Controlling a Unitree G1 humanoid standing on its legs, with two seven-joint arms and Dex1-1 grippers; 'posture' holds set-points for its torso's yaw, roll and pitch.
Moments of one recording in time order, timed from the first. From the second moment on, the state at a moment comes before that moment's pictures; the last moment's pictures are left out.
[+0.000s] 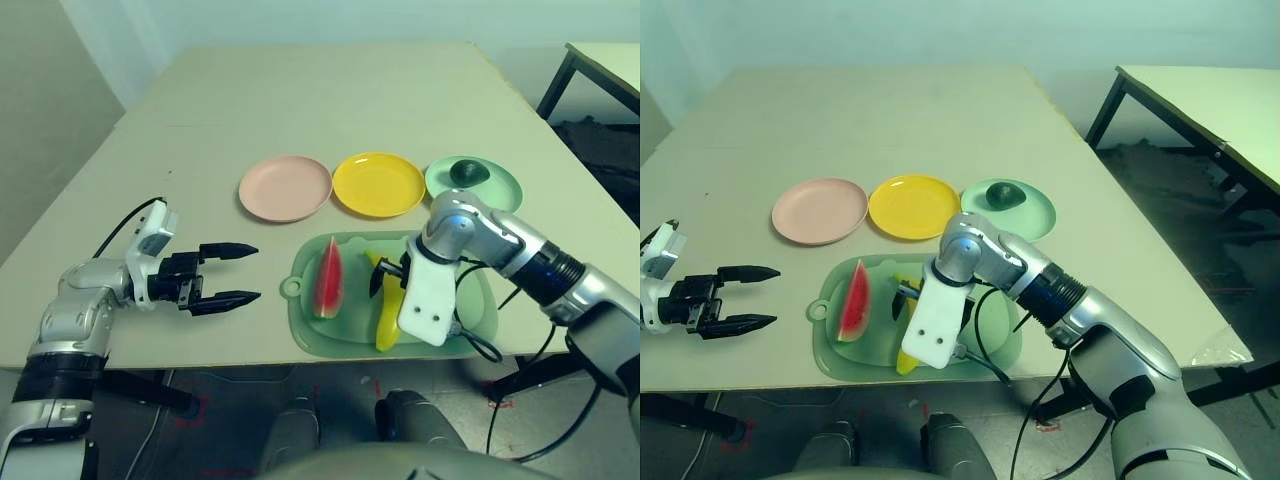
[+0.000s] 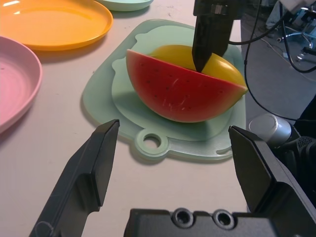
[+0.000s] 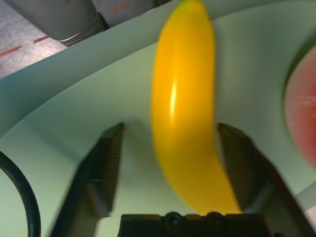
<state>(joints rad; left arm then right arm) -0.17 0.81 0.14 0.24 -0.52 0.14 -1.53 -0.88 -0.61 0.80 0.22 -0.25 -0.57 1.59</state>
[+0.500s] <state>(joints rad) -0.20 0.81 0.14 0.26 -0.53 0.17 -1.47 -1.10 -0.56 0.72 0.58 -0.26 -0.60 1.55</state>
